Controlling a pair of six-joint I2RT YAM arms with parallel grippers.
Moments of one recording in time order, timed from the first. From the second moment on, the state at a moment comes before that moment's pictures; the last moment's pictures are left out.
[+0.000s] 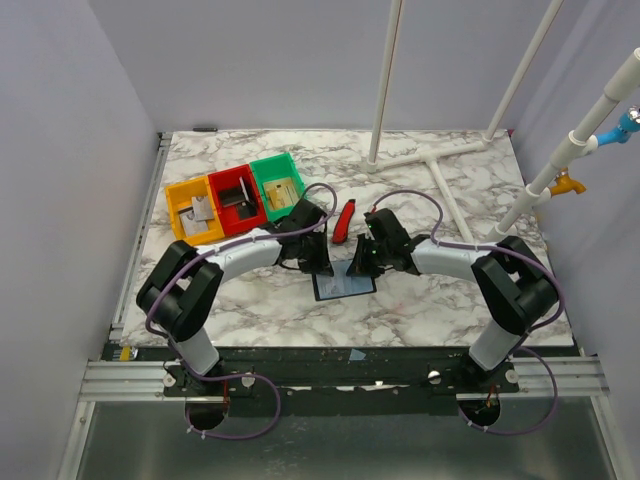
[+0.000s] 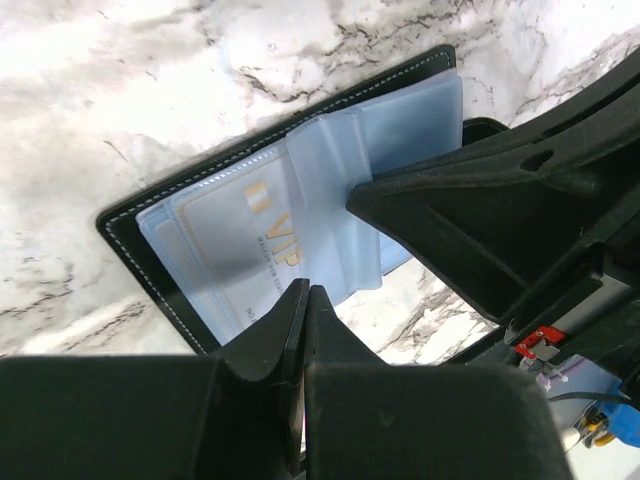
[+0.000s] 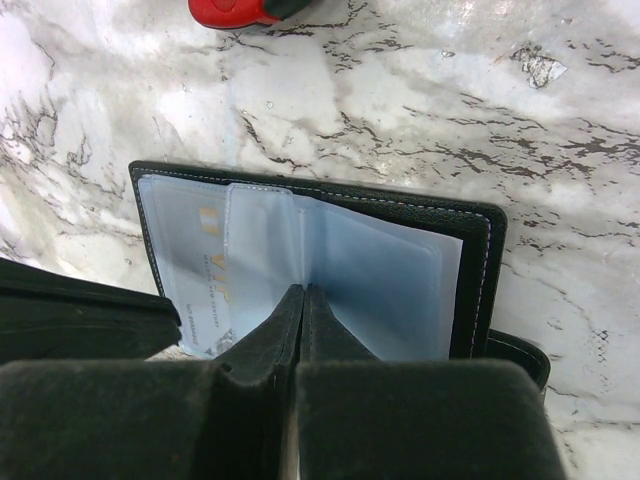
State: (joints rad) left arm -0.67 1.68 0.99 -0.30 0.29 -0.71; right arm 0.64 1.70 0.85 -0.06 -0.19 0.68
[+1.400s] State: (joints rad) left arm -0.64 1.81 1.11 -0.34 0.24 -0.66; right arm 0.63 1.71 0.80 0.05 -0.26 0.71
